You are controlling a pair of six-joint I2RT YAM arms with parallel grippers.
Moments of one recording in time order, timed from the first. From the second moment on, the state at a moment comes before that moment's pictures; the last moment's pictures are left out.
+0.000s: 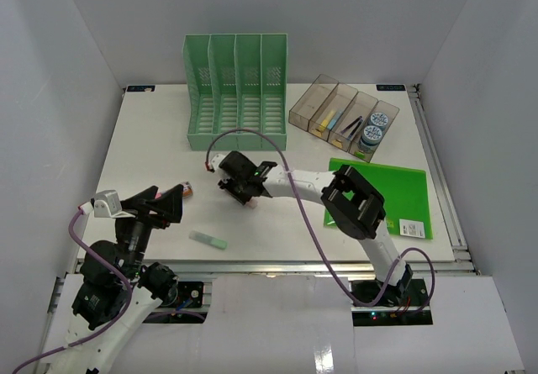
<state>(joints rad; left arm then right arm) -0.59 0.01 0.58 -0.38 -0.41 -0.44 1.04 2.15 1.59 -0.37 0.08 -0.09</state>
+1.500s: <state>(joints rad) -0.59 0.04 0.54 -0.42 -0.43 -0.62 0.18 2.25 1.89 -0.31 -0.02 0.50</state>
